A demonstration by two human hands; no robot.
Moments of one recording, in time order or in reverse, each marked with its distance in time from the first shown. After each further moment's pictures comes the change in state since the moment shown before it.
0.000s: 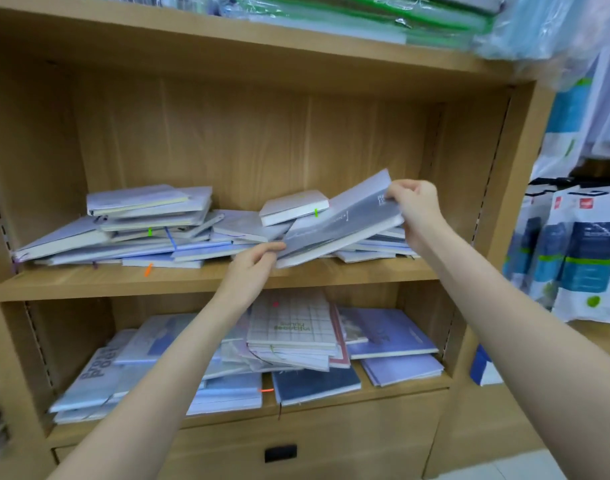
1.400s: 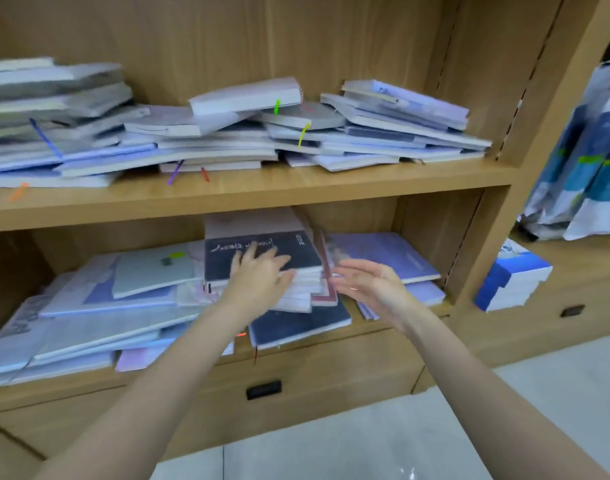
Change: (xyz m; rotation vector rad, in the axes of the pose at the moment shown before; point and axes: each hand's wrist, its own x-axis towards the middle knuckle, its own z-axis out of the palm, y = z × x) left_hand 0.022 -0.144 0.118 0.858 -0.407 -0.074; right_hand -0.041 0.278 0.005 0.241 -0.365 0.543
